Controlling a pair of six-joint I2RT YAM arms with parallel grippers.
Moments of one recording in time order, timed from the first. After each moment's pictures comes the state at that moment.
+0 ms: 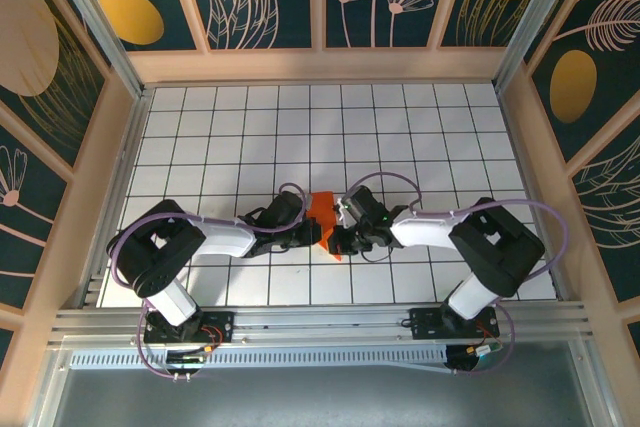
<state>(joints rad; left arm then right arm) -0.82 1.67 0.60 0.24 0.22 -0.86 0.82 1.58 0.64 -0.10 -0.42 0.66</state>
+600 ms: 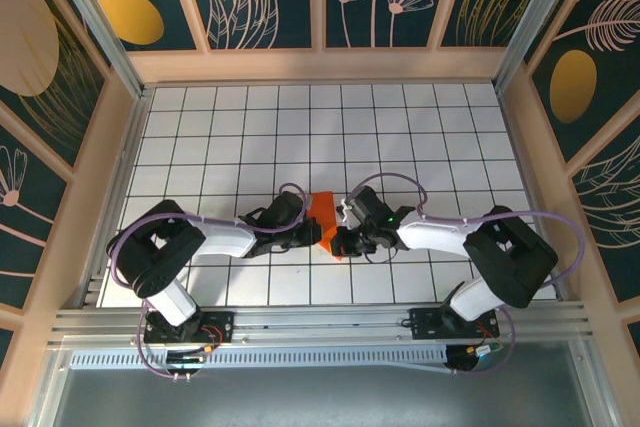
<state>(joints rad) -0.82 1.66 0.60 0.24 0.21 -0.86 0.82 1.51 0.64 -0.17 -0.44 0.69</state>
